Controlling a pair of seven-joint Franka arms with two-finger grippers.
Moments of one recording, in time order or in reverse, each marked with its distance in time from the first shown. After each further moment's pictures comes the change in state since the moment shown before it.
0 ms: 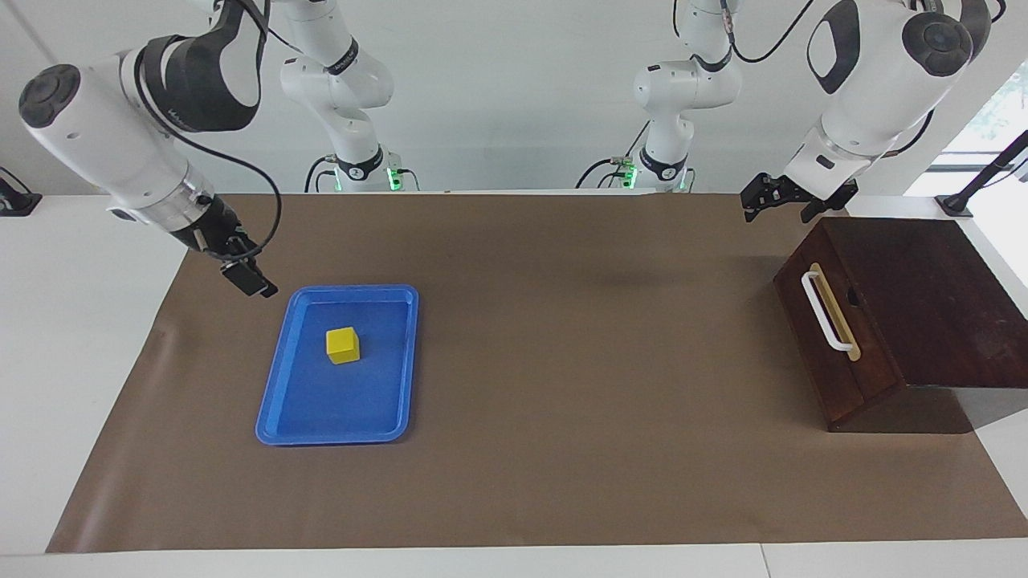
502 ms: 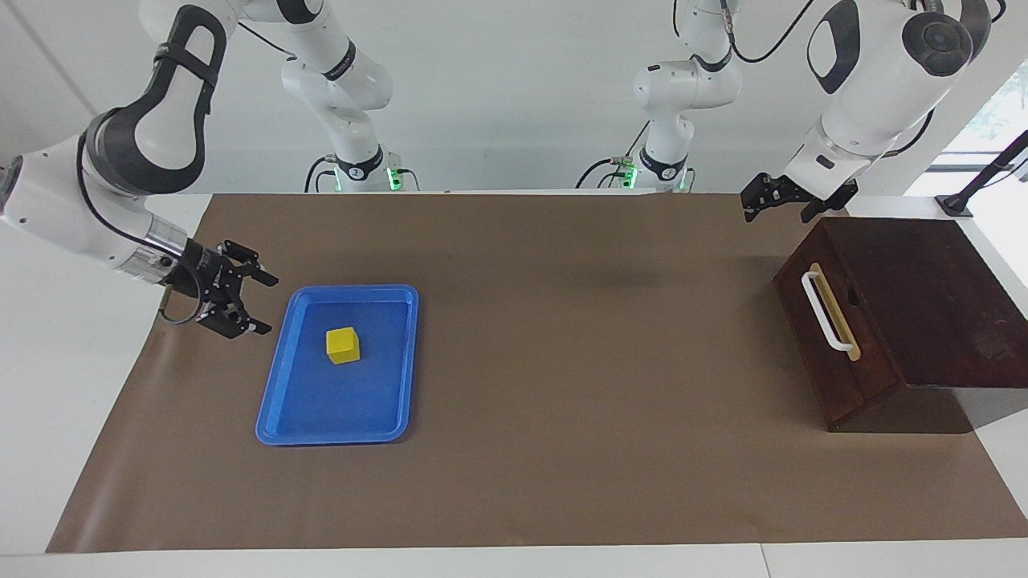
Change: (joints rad) left arm 0.000 0.000 0.000 0.000 0.000 0.000 0.000; right arm -0.080 0.077 -0.014 -0.116 0.236 0.039 0.054
